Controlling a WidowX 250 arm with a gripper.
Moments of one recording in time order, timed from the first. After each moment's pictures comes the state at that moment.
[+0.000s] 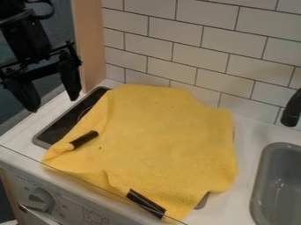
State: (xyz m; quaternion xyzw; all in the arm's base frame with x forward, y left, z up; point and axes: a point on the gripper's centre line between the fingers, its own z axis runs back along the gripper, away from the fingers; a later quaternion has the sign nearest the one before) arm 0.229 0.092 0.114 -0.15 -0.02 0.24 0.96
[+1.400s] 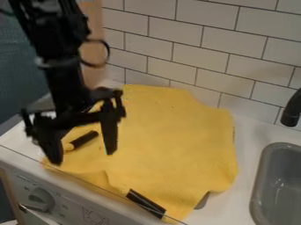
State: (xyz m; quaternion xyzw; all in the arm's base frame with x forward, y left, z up) arm 0.180 0.009 0.094 -0.07 0.00 0.32 0.94
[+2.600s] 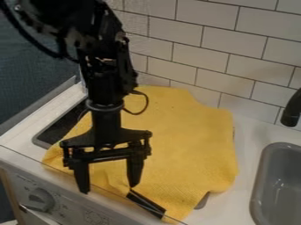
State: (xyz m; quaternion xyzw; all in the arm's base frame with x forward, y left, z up) arm 0.199 -0.010 0.041 -0.02 0.05 0.32 0.95
